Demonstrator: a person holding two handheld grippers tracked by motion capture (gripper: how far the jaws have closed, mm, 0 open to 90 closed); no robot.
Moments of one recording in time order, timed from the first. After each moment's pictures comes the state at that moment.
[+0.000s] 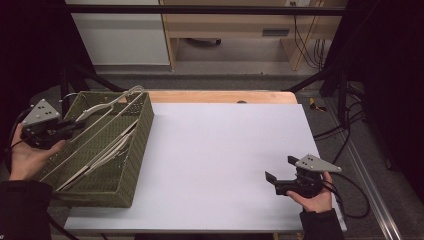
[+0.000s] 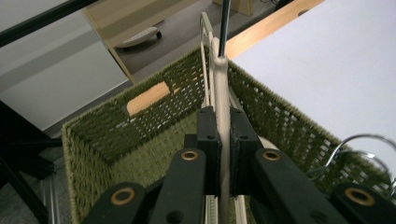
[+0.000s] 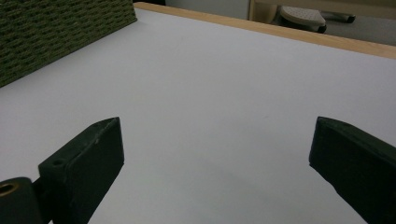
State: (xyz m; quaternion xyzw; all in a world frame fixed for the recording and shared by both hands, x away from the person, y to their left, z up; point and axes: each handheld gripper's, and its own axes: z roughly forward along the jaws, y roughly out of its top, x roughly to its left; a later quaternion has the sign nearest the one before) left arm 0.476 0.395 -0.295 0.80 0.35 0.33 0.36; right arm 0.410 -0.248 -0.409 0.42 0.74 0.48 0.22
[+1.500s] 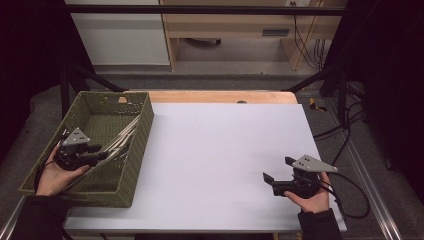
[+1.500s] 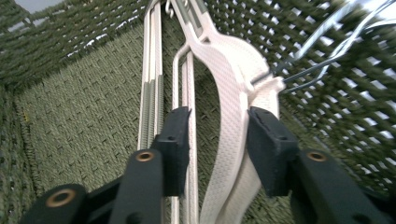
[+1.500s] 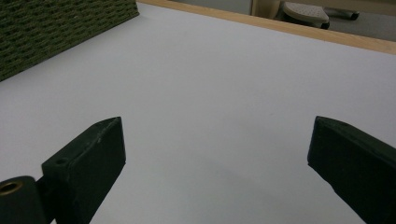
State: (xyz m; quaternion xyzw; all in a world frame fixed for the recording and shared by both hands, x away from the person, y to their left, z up) left arm 0.479 0.378 -0.382 0.84 0.38 0.23 0.31; right arm 0.411 -0.243 -0.412 0.41 0.75 0.47 0.22
